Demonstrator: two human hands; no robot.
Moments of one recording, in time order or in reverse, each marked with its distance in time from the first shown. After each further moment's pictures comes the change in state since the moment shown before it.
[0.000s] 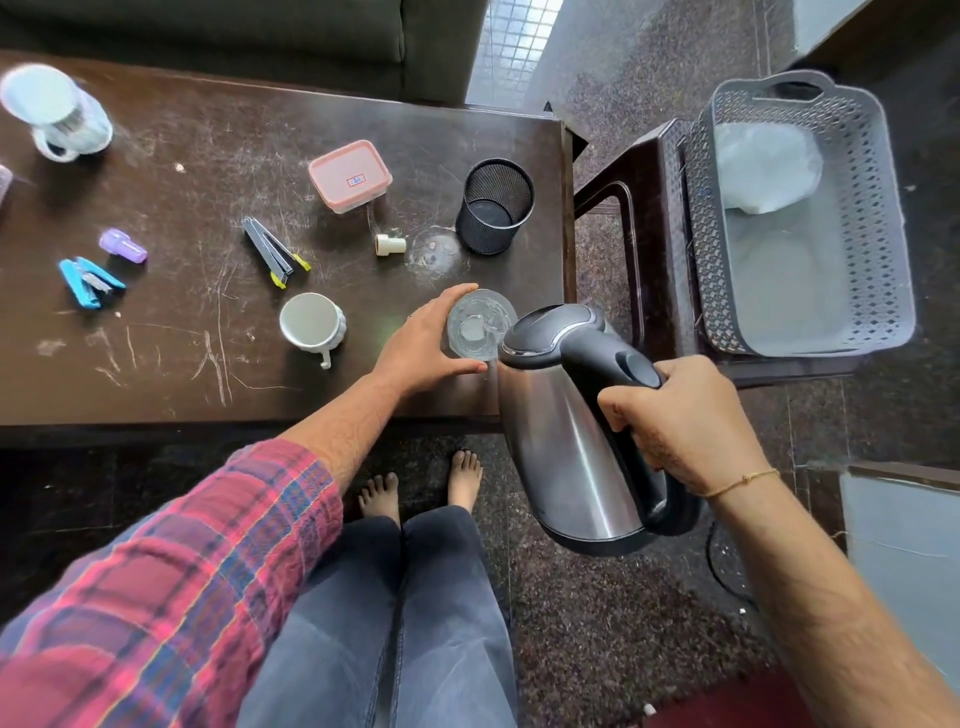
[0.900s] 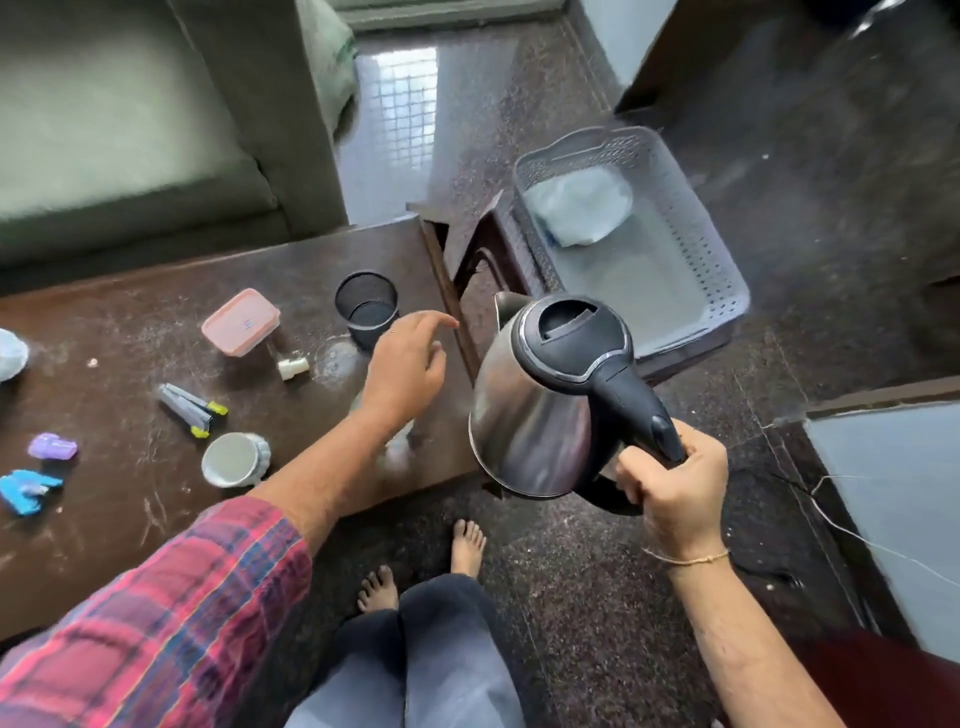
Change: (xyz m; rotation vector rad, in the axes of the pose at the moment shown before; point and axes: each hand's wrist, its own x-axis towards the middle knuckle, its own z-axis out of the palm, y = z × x) left_hand 0.043 0.143 0.010 0.291 0.152 0.313; right_hand -0.027 0.094 -0.037 0.720 0.542 -0.151
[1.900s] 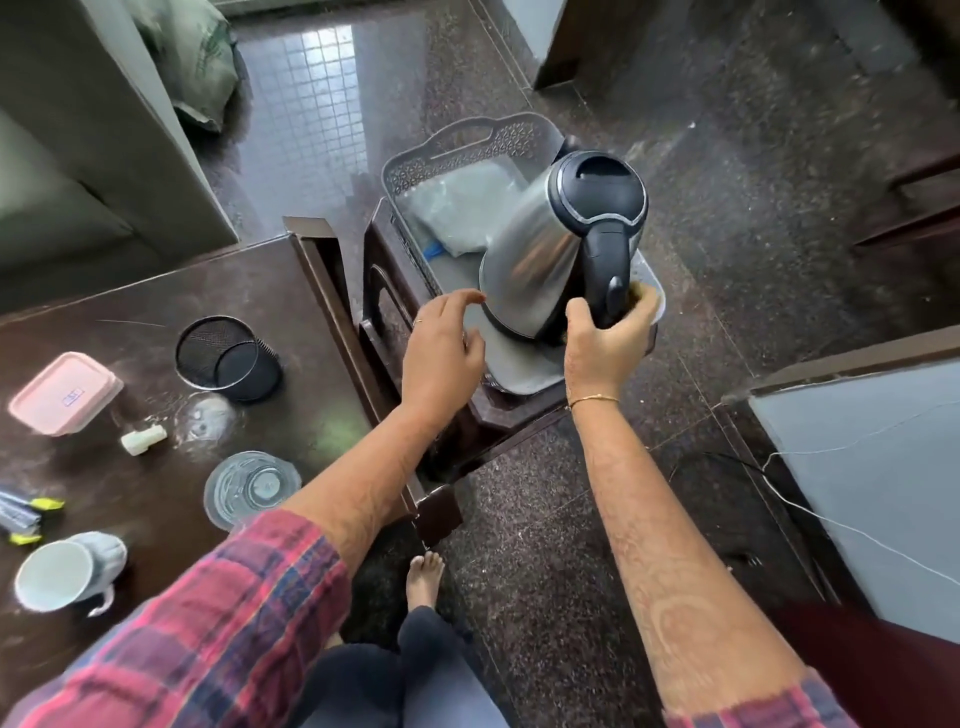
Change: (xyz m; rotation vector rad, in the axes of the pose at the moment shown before) left_hand 0.092 0.122 0.118 -0.163 -0.030 -0.022; right_hand 0.203 0.052 0.000 0.063 0.539 -0.013
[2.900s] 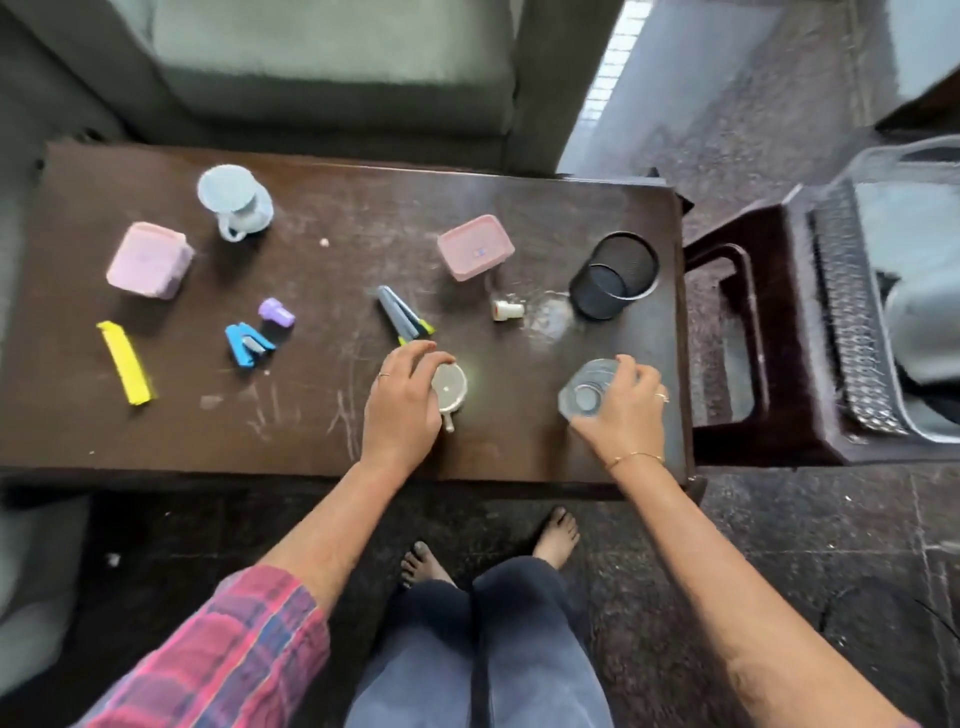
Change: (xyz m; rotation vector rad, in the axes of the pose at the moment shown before) left_hand -0.243 -0.288 -0.233 0.266 0.244 -0.333; right_hand -0.312 0.031 0.125 -0.981 -0.921 -0.380
